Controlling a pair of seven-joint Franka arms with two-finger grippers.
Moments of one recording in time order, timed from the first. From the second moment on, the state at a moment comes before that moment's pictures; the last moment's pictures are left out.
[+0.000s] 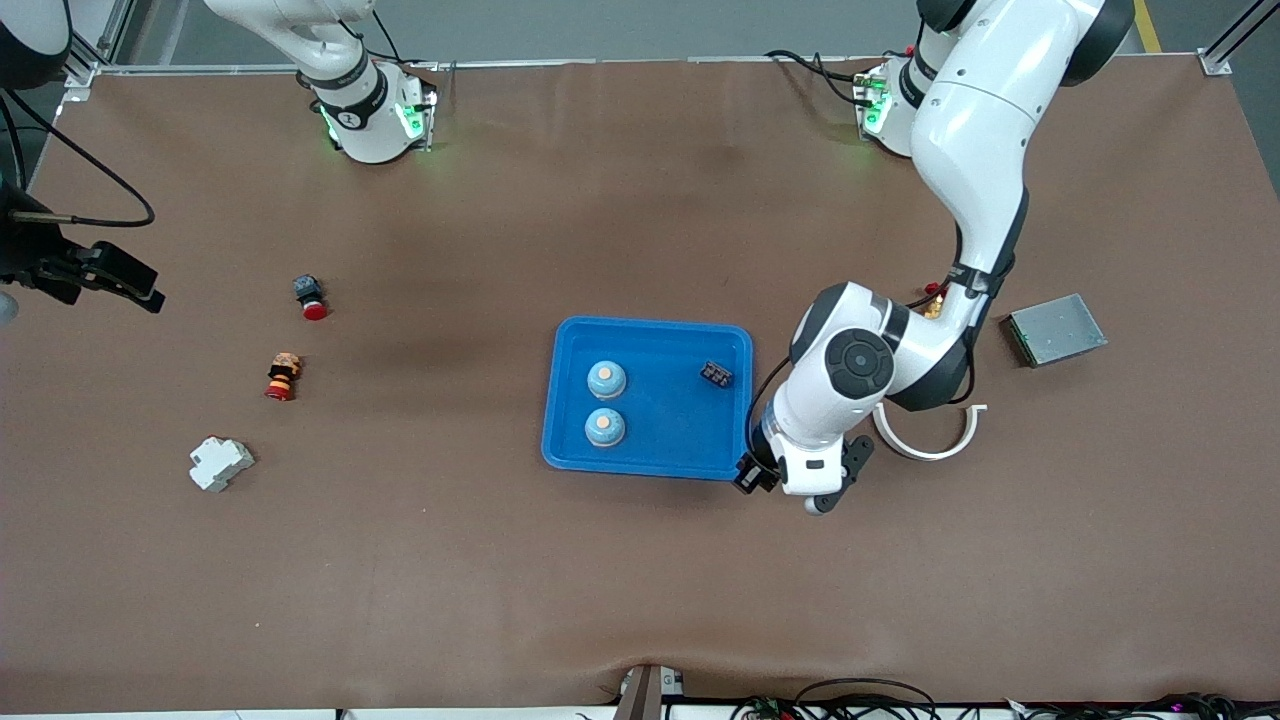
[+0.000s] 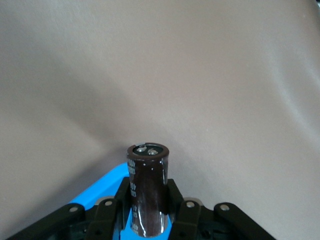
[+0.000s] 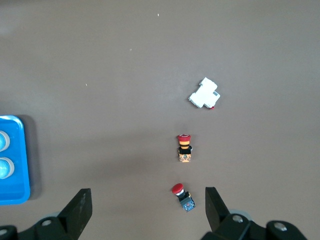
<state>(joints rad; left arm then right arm) -0.35 0.77 -0.18 -1.39 0.03 2.35 -1.35 -0.02 -0.01 -0.02 -1.64 -0.01 1.70 0.09</state>
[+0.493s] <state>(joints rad) -0.43 0.78 -0.17 -1.39 0.03 2.36 -1.45 -0.04 0.01 -0.02 -1.56 0.00 1.63 0.10</state>
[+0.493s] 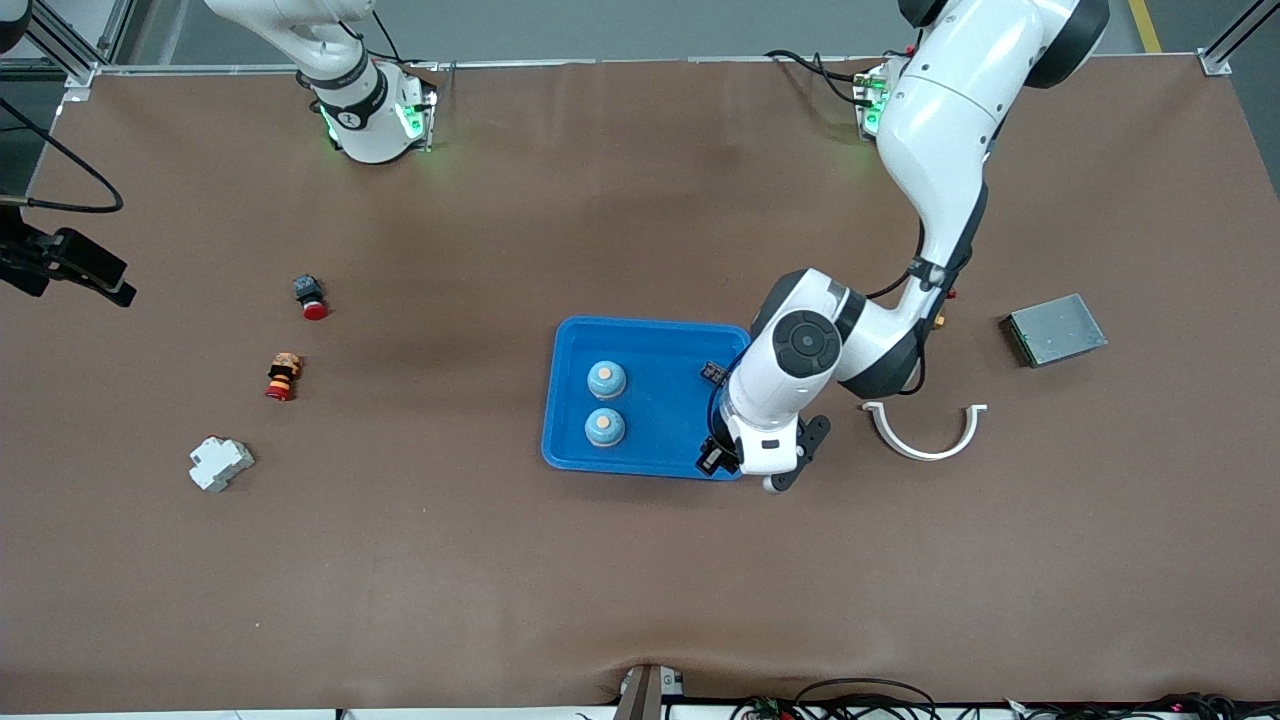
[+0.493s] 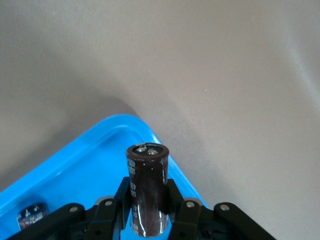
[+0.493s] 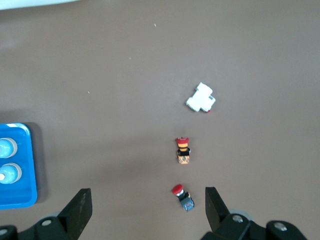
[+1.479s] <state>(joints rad) -0.48 0.88 -0.15 -1.39 0.03 2.36 -1.52 -0.06 0.02 -0.01 -1.57 0.06 1.57 0.06</state>
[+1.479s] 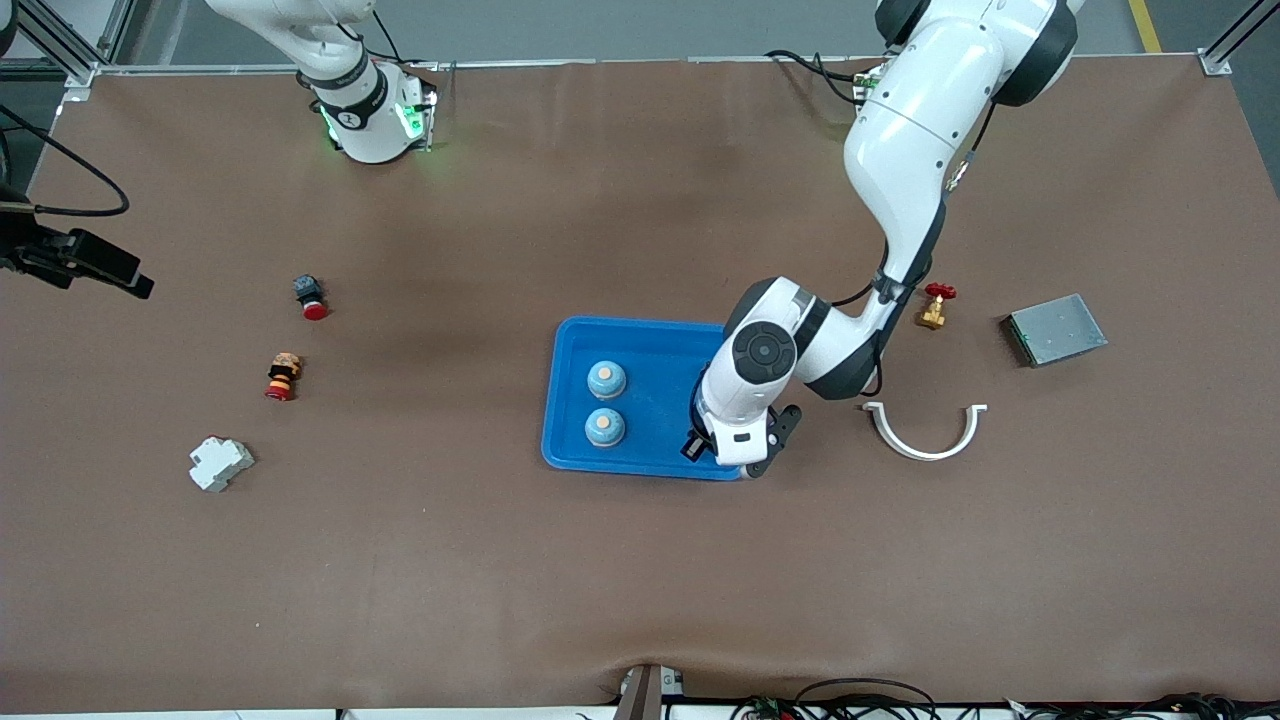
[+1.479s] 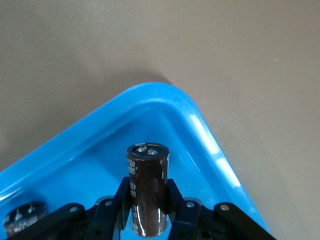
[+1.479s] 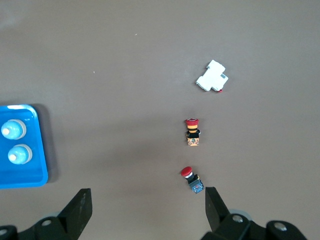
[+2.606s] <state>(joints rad) -0.50 0.88 -0.13 -1.37 0.04 2.35 -1.52 -0.05 0.02 0.00 -1.58 0.03 1.59 0.00</state>
